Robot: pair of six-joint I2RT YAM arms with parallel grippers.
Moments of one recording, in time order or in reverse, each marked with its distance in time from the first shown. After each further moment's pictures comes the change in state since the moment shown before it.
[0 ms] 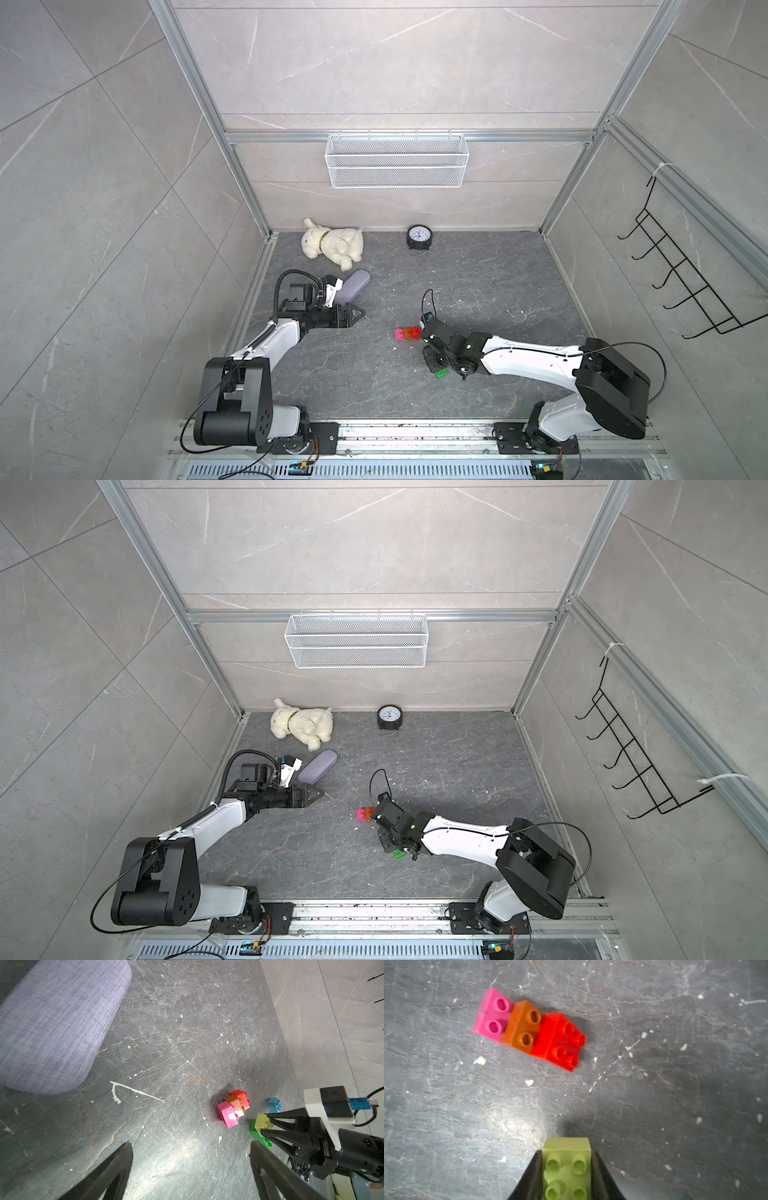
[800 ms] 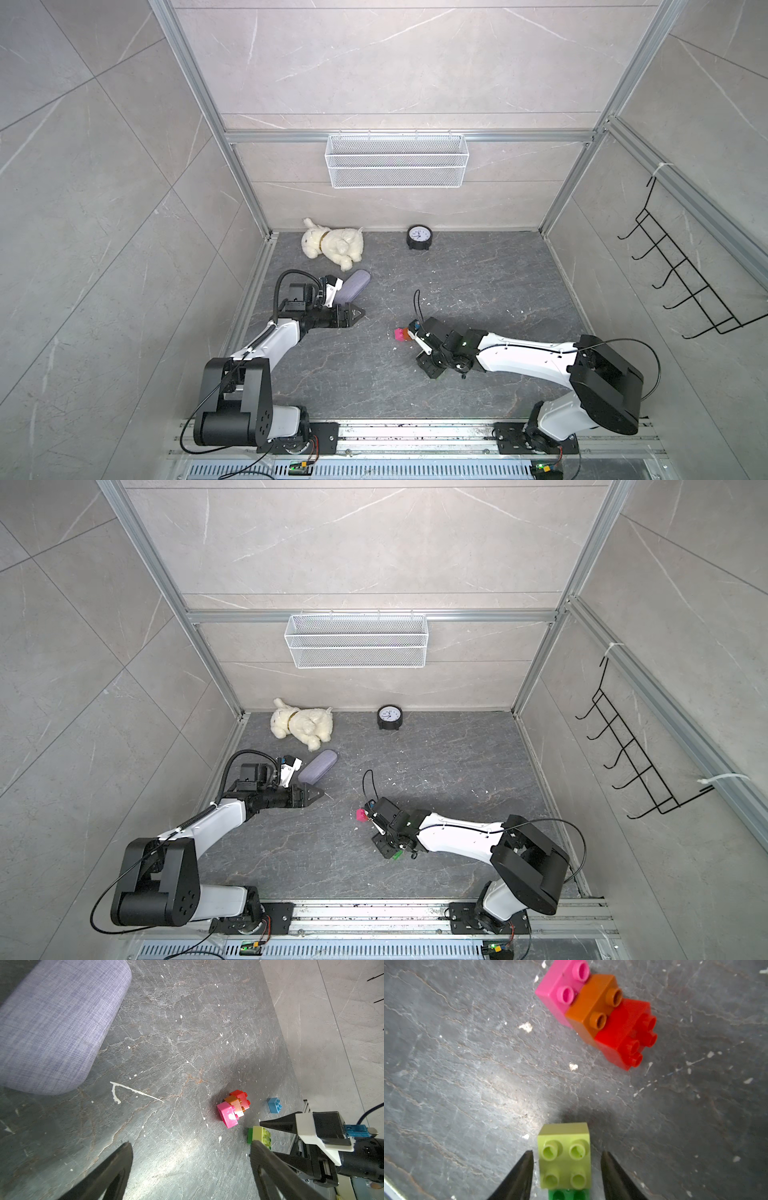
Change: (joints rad) left arm 0.000 -0.003 0.000 0.000 0.000 0.000; right arm 0.001 0.019 0.056 -0.066 -0.126 -0.220
